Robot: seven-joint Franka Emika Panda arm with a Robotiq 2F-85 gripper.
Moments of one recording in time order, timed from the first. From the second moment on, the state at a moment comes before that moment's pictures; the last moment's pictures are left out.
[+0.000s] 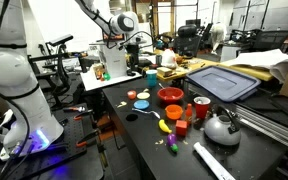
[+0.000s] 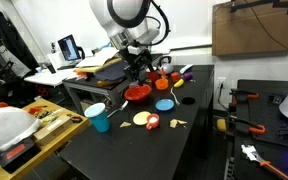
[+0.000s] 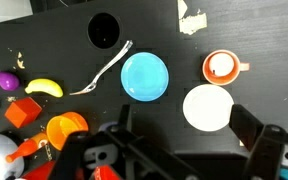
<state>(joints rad) 0.25 0.24 0.03 -2.00 -0.20 2.03 0.54</state>
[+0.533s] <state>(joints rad) 0.19 0.14 0.04 -2.03 -0.17 1.94 0.36</state>
